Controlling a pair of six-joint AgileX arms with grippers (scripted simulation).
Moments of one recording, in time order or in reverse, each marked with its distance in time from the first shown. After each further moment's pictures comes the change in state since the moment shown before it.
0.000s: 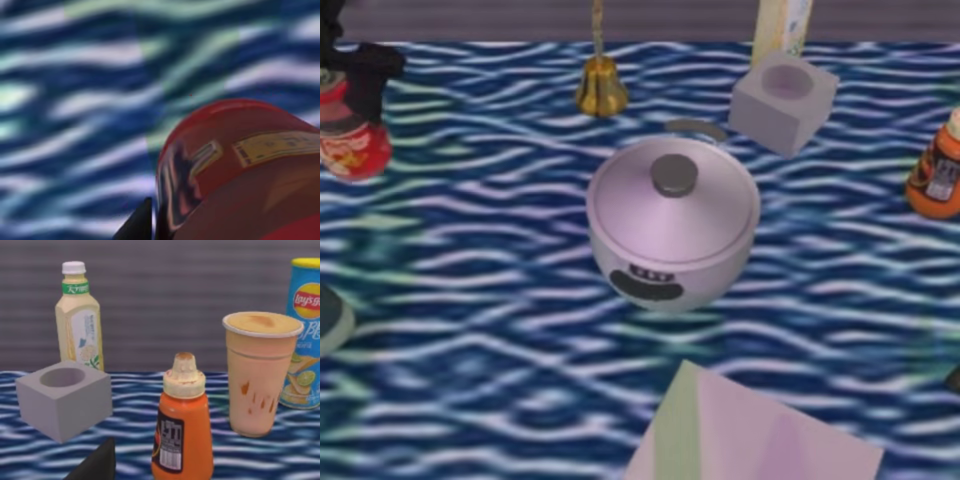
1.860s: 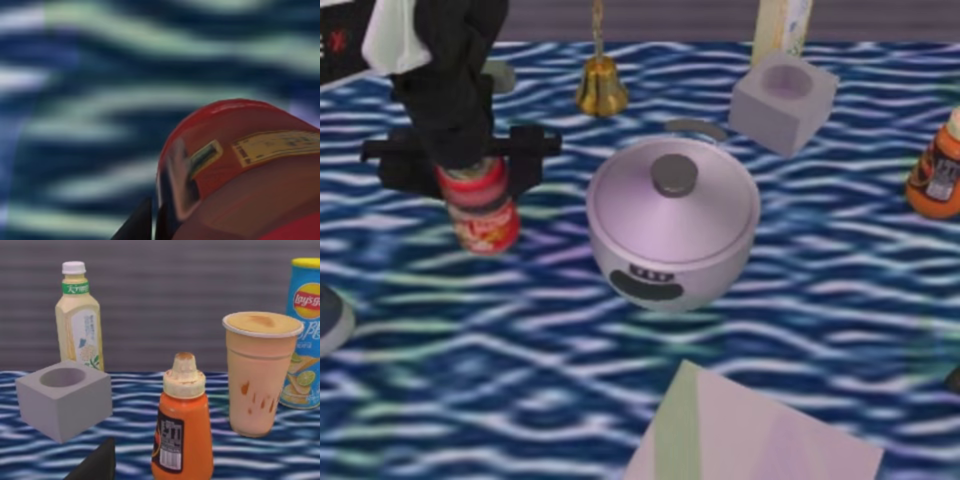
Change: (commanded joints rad) left arm -0.320 -0.091 -0.419 0.332 -0.103 -0.529; right arm 0.000 0.000 0.000 0.000 0.000 0.000
